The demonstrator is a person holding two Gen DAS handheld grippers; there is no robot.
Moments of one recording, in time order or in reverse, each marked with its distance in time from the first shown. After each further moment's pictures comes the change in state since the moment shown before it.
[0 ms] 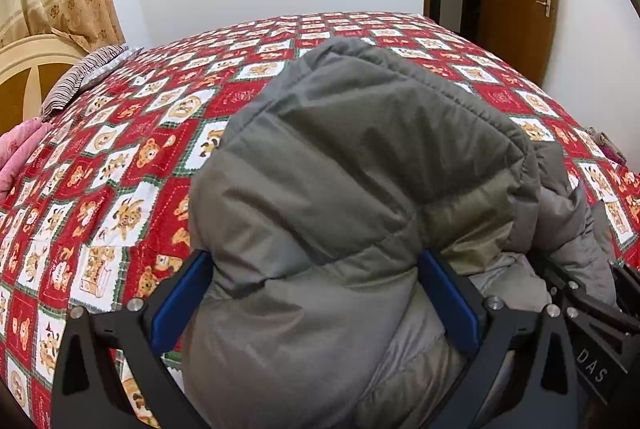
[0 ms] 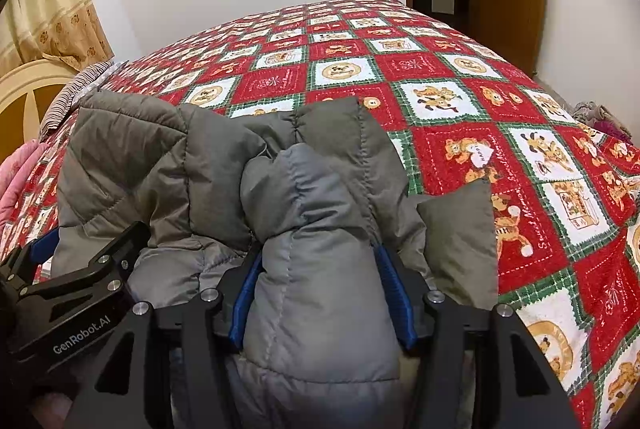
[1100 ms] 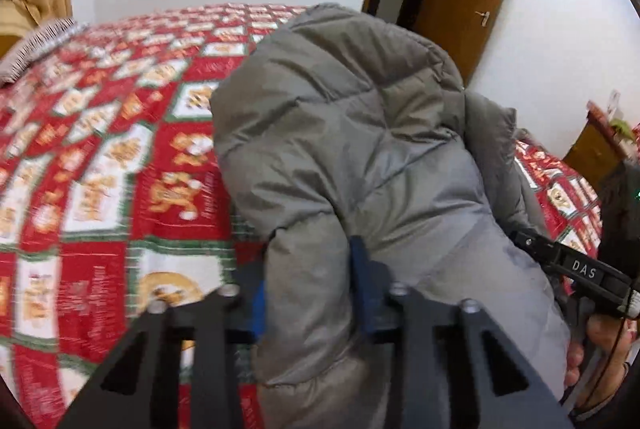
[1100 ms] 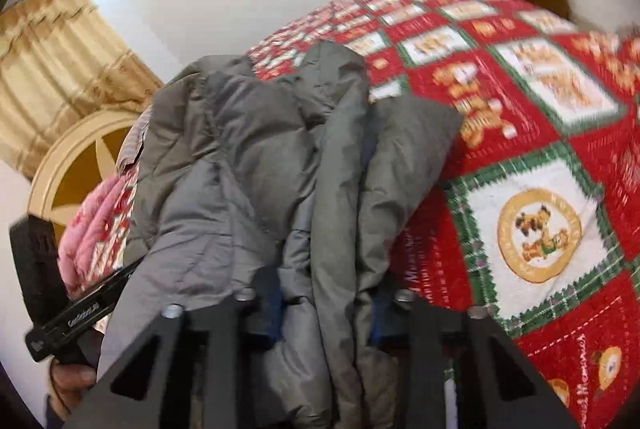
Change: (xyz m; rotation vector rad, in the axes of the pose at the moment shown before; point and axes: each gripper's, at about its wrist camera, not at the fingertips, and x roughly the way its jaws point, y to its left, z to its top) left arm -0.084 0.055 -0.052 0.005 0.024 -0.299; right arm -0.057 -0.040 -0.053 0.139 -0.004 0.342
